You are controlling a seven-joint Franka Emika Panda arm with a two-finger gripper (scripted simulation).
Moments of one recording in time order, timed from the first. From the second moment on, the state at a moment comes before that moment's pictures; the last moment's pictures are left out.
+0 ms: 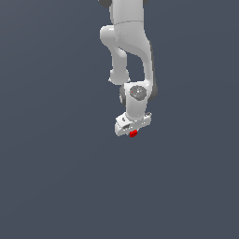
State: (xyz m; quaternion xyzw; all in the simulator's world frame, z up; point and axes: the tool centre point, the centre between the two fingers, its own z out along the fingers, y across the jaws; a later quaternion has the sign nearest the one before) arm -0.072 0.073 0.021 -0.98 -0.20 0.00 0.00
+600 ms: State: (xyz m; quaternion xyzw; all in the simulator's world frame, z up) arm -0.070 0.059 0.069 -0.98 -0.20 0.00 0.00
